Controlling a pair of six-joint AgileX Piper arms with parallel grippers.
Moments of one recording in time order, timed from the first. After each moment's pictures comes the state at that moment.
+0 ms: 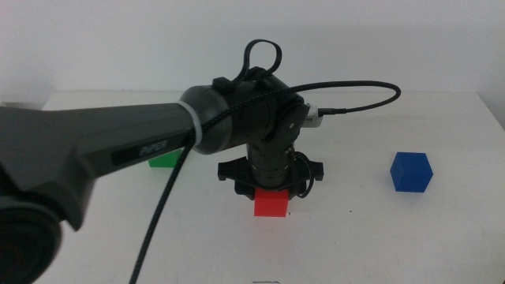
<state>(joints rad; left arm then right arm) -0.77 2.00 -1.56 0.14 0.92 -0.77 0.01 -0.01 0.03 0.06 0.36 0.12</state>
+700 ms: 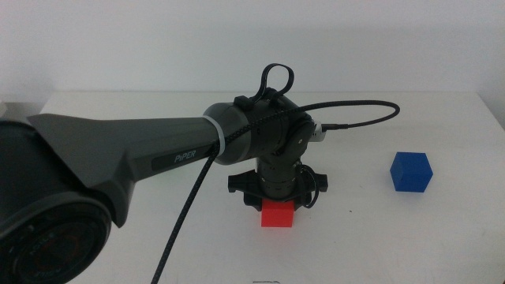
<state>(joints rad) -0.77 2.11 -1.60 0.11 0.88 -0.78 0.01 -0.01 0.03 0.06 0.36 0.12</state>
